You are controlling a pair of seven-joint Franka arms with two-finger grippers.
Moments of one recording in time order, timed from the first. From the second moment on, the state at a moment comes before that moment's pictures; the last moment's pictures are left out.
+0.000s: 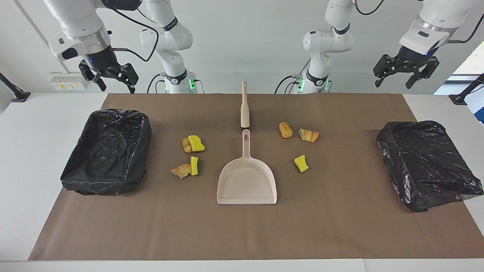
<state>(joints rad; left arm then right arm) -0.03 -0.02 -0.03 -1.43 0.03 1.40 0.11 0.02 -0.07 -0.05 -1.60 -0.03 1.50 0.07</state>
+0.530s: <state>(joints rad) -0.03 -0.02 -0.03 -1.43 0.03 1.40 0.11 0.02 -0.07 -0.05 -1.60 -0.03 1.50 0.07</state>
